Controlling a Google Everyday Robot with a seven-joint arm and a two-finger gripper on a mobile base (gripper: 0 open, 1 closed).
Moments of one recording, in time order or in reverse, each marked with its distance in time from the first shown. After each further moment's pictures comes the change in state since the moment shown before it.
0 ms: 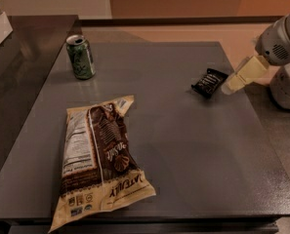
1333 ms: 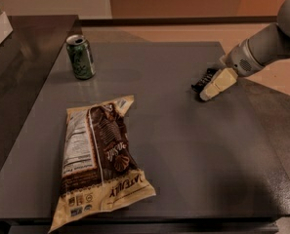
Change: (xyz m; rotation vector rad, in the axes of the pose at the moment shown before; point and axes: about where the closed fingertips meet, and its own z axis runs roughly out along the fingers) arm -0.005 -0.009 0.108 -0.190 -0.066 0.004
